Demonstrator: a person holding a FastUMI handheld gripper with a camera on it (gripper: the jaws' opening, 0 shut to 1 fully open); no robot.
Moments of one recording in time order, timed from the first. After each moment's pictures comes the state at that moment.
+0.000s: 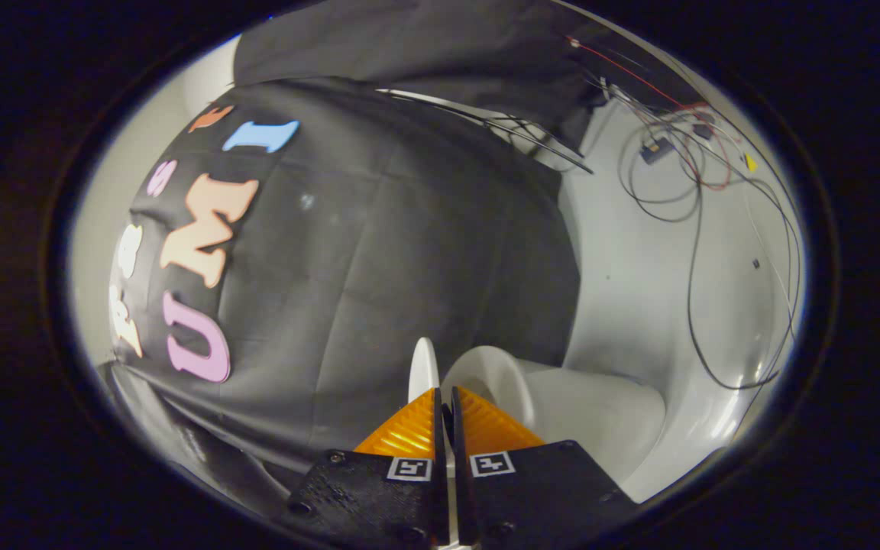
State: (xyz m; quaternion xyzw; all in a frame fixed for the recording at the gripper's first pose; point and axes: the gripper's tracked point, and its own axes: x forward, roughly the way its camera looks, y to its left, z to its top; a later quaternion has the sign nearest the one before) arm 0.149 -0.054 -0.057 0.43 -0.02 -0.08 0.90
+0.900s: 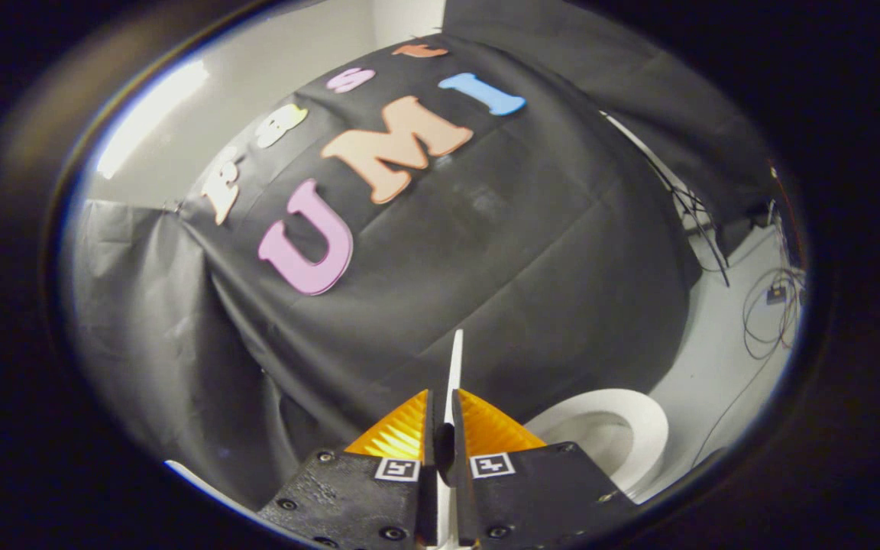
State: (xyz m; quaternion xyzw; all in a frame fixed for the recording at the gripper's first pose) arm 0.170 0.138 0.077 0.16 -0.02 0.00 0.99
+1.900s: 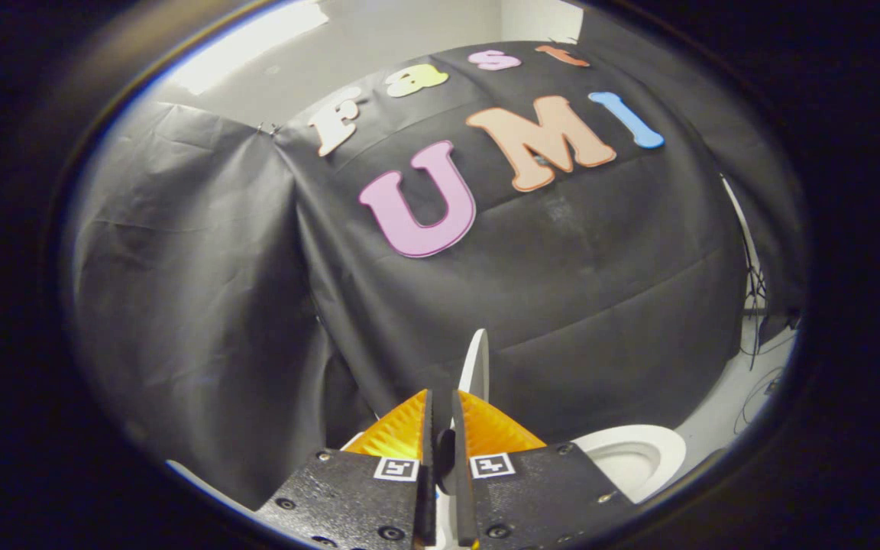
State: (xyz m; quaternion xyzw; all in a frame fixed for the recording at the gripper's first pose) arm 0.184 0.288 0.087 -0.01 -0.01 0.06 1.00
